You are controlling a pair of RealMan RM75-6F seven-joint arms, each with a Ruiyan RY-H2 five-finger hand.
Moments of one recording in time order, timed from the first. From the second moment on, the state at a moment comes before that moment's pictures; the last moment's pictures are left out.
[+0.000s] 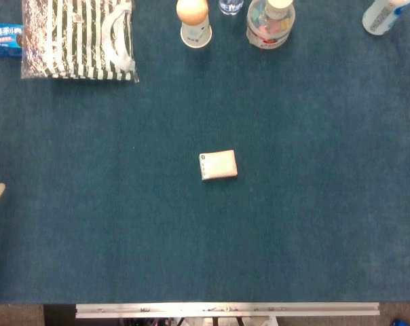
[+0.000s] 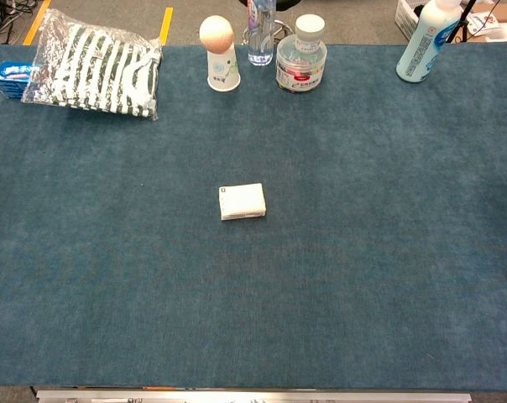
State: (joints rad) left arm -0.08 -1.14 -0.04 -1.62 1.51 1.51 -0.04; right arm 0.13 -0.99 -0.15 -1.94 -1.57 1.55 -0.28
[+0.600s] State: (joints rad) left arm -0.08 -1.18 -0.03 -1.61 1.54 1.52 0.02; right arm 0.10 -1.01 -0.09 -1.93 -1.59 1.54 -0.27
